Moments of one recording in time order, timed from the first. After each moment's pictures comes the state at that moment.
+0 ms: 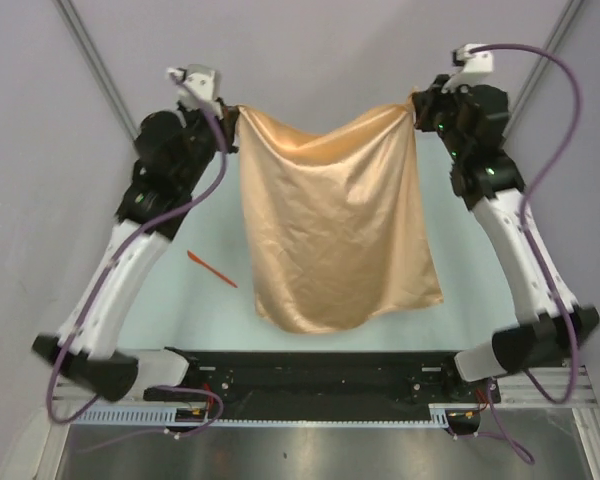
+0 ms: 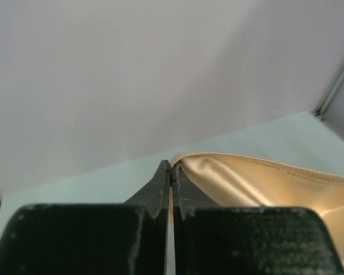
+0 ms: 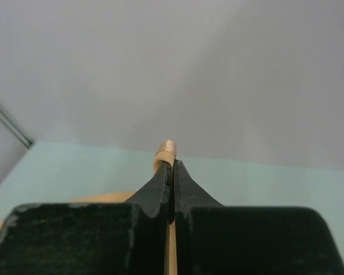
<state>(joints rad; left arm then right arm) -0.48 1.21 1.59 -0.24 -0.12 0.04 0.29 1.34 1.69 -0.22 0.05 0.14</state>
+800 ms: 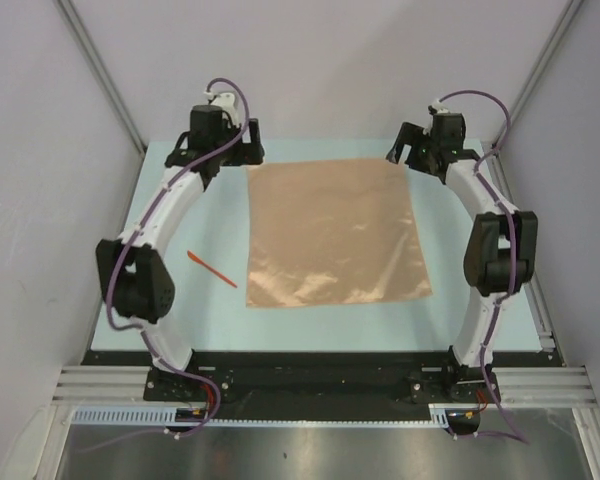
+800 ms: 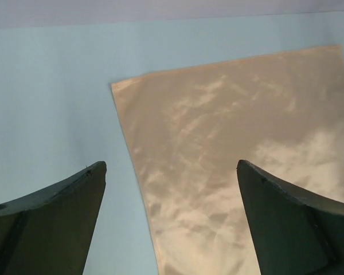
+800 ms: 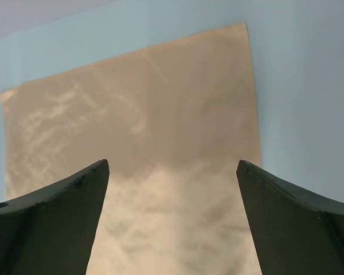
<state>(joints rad) -0.23 1.85 1.72 -0.42 0.04 -0.15 0.06 2.08 1.77 -0.29 -0.19 0.35</state>
